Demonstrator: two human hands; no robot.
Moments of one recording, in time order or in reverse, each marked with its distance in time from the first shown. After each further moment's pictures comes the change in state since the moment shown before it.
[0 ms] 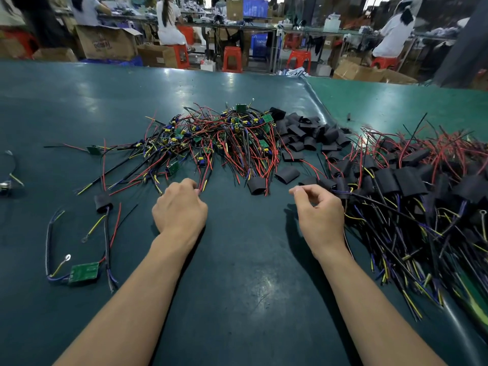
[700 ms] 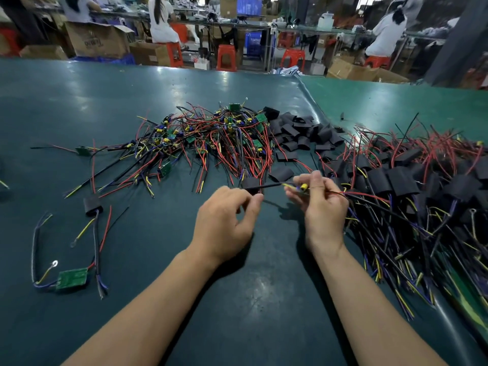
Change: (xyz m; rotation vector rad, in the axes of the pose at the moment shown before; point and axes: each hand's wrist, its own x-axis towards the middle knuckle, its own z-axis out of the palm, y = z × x) left_hand -0.051 0.041 0.003 -0.531 0.036 0.670; right_hand 0.010 -0.008 -0.001 0.586 0.089 0.105
